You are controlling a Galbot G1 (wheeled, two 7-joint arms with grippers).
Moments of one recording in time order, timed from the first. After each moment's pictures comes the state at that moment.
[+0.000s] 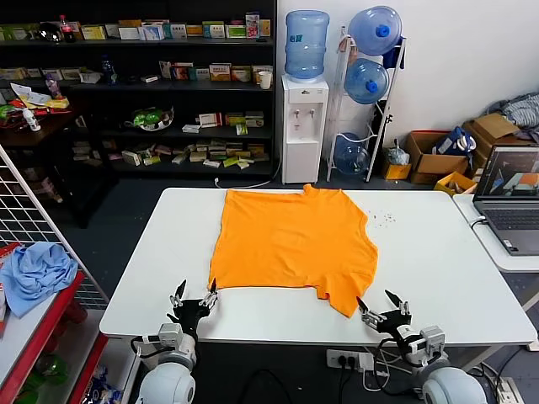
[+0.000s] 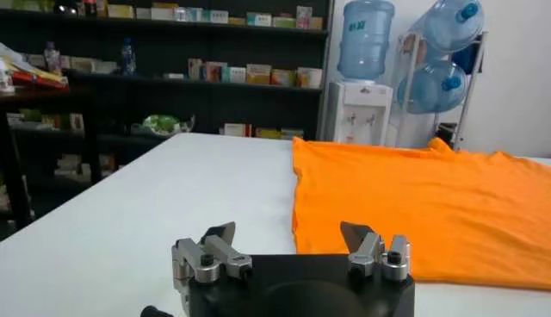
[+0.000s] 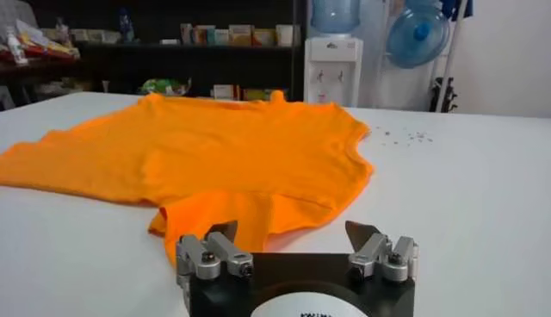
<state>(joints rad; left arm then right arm) 1.28 -1.38 -0.35 -1.66 -0.25 0.08 -0.19 -1.36 1.10 0.47 1.70 0.45 -0.21 -0.11</state>
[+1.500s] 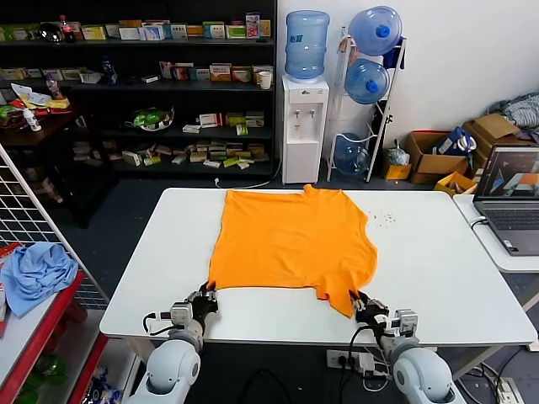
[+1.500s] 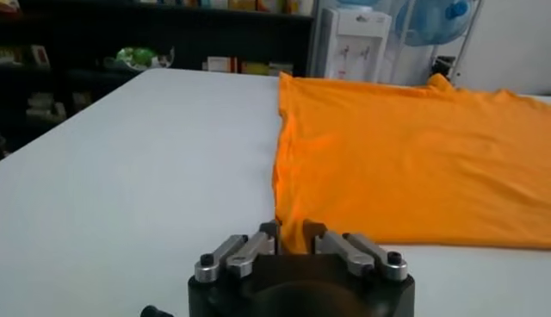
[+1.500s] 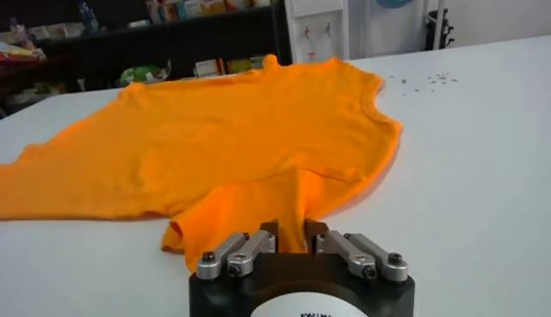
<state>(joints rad) 1.19 -1.36 -0.32 -1.62 -0.33 0.36 -0.18 -1.27 1.16 0.39 1.67 0.51 -0.36 0.00</state>
